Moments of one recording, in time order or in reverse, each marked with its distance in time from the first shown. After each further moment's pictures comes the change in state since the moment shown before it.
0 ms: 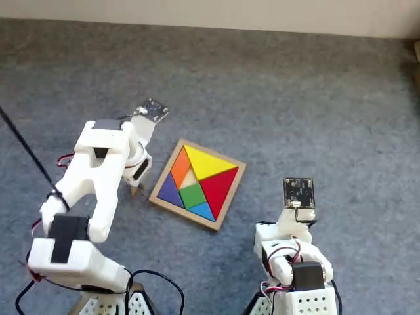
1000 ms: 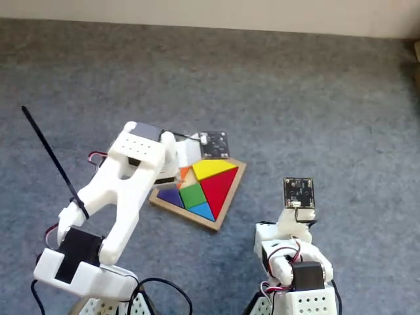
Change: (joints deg) left arm 15.7 -6.2 0.0 -0.1 -35.3; right arm 0.0 0.0 0.0 0.0 0.0
